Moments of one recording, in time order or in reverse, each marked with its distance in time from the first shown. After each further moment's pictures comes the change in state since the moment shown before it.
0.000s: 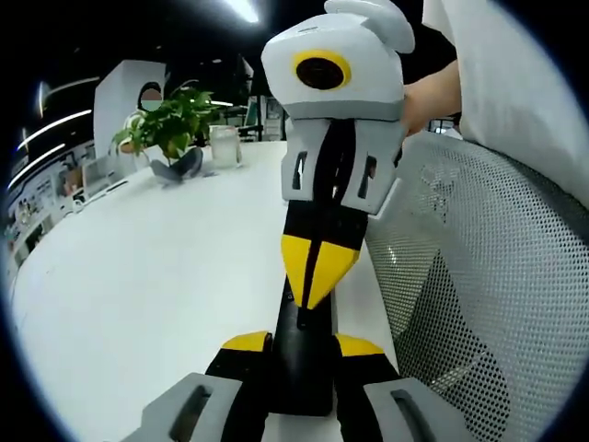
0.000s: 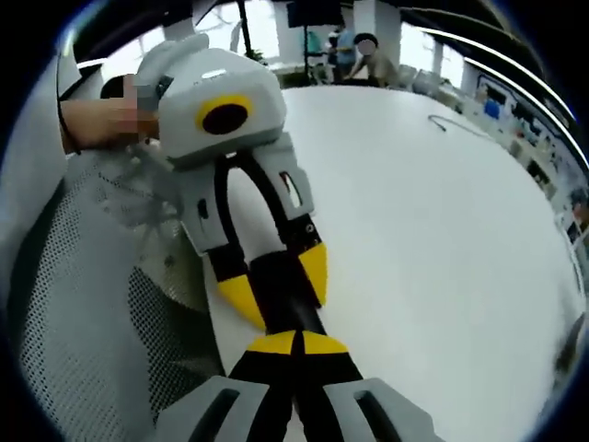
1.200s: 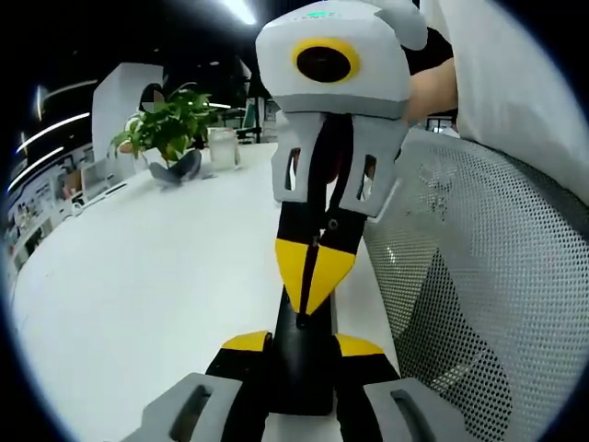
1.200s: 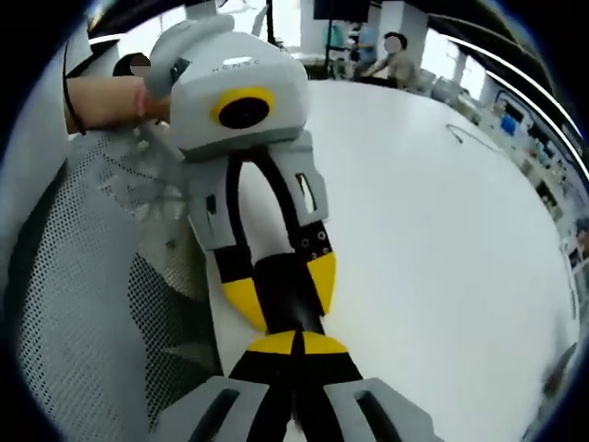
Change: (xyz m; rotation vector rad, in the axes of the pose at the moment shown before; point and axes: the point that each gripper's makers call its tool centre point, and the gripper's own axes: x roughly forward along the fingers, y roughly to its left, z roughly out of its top) left arm -0.001 -0.001 0.000 0.012 -0.007 -0.003; right arm 0.002 0.004 0.006 -0.023 0.010 0.042
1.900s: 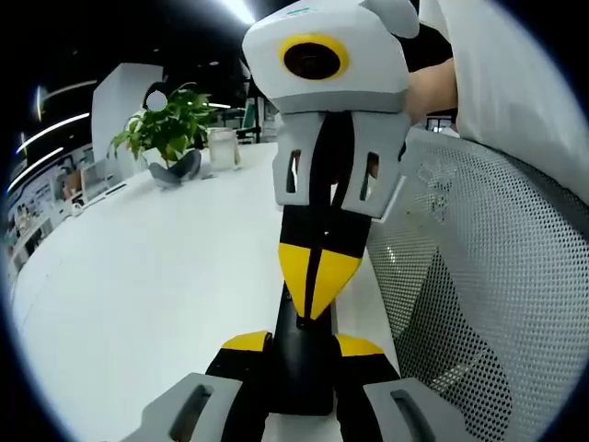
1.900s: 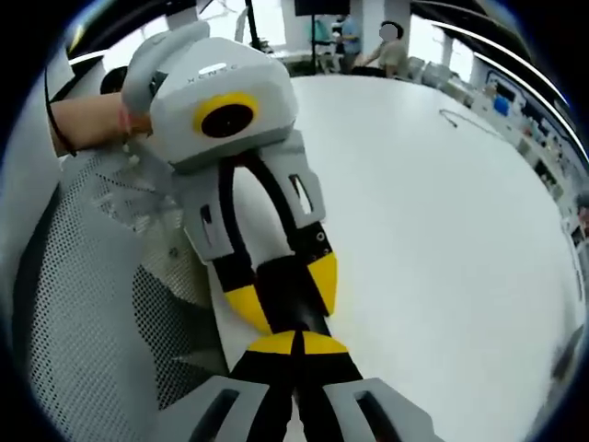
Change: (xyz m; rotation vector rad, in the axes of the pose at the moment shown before) left arm 0.000 0.000 0.000 0.003 0.000 -0.001; right arm 0.001 -0.001 0.000 0.038 0.038 -0.019
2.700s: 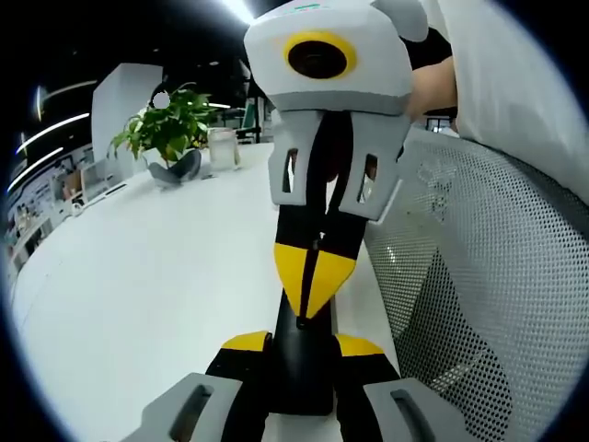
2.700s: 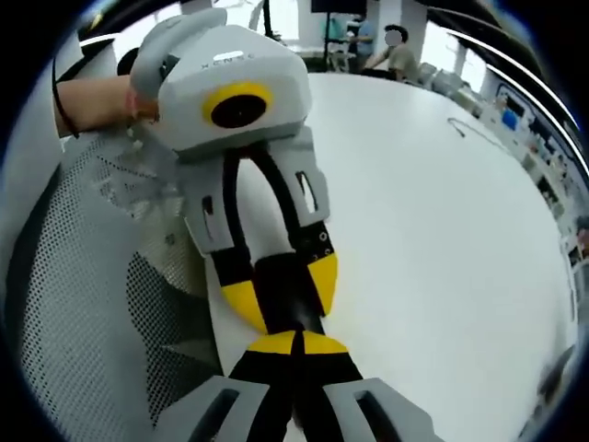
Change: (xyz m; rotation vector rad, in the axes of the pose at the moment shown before) left arm 0.000 -0.001 0.000 -0.001 -0.001 0.000; right arm 0.002 -0.001 -0.003 -0.063 0.033 -0.011
